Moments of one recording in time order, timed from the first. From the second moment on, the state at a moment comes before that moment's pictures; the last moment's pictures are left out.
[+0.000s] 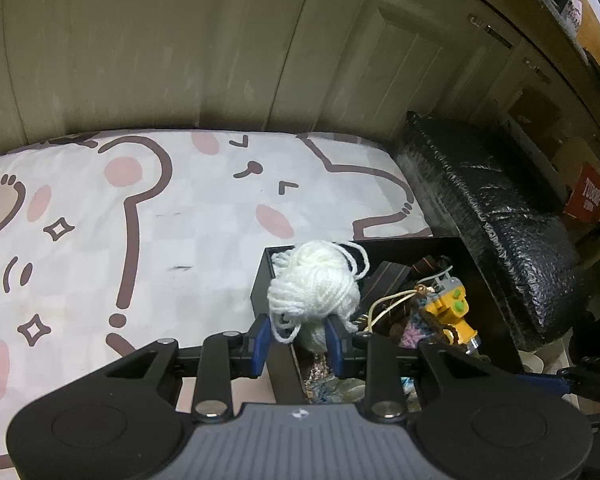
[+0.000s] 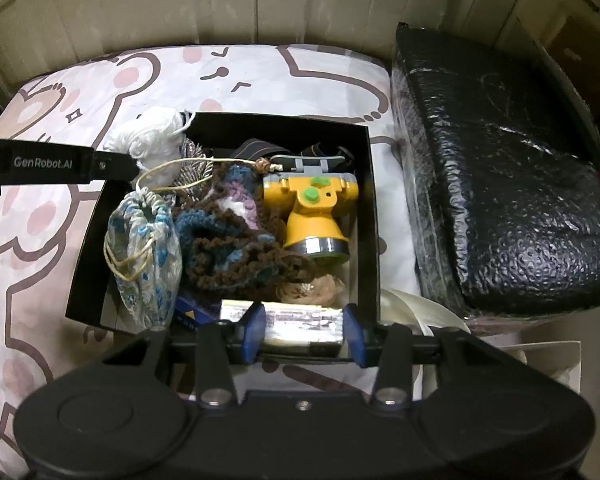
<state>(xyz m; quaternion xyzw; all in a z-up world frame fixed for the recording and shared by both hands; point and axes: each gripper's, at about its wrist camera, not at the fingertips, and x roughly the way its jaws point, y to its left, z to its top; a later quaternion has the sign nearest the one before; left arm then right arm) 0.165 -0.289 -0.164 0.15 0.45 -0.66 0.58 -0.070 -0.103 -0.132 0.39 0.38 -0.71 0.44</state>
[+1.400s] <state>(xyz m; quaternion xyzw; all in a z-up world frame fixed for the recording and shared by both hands) 0.185 -0.209 -0.098 0.22 0.39 -0.68 0.58 -0.042 -0.067 -0.059 0.36 0.30 -0.79 0.40</state>
